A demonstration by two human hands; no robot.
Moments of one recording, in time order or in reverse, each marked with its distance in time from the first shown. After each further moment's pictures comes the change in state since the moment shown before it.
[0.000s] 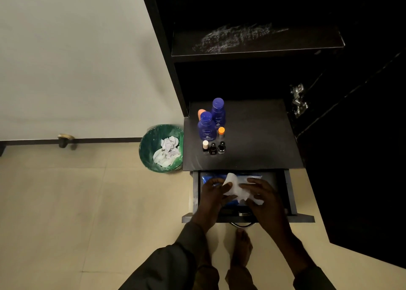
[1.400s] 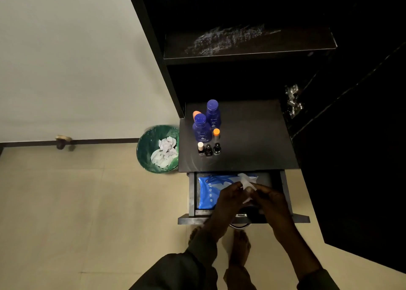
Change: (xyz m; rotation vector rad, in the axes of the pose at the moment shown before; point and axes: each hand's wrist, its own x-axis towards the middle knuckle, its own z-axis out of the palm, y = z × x) left_hand -0.023 -0.013 0.044 0.330 -0.190 0.101; right_hand 0.005 -0.028 -0.016 0.323 0.133 0.438
